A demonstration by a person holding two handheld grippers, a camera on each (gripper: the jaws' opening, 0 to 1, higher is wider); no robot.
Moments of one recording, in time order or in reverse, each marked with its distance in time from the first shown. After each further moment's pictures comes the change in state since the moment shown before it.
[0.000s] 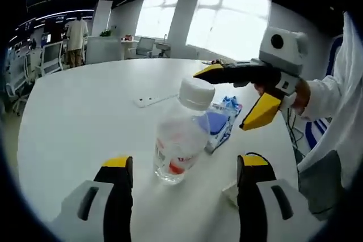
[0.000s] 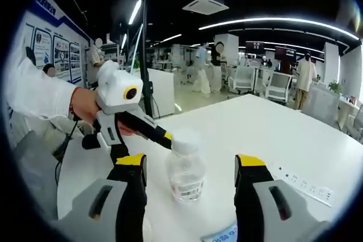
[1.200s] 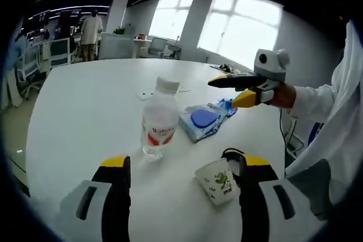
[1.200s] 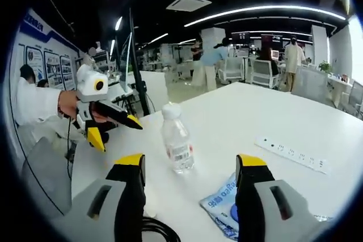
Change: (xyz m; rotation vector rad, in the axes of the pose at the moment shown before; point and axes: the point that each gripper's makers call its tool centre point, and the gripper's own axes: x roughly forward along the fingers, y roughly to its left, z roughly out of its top) left arm -0.053 -0.050 -0.023 -0.082 -0.007 0.080; right arm -0.074 -0.014 -0.032 0.127 0.026 -0.033
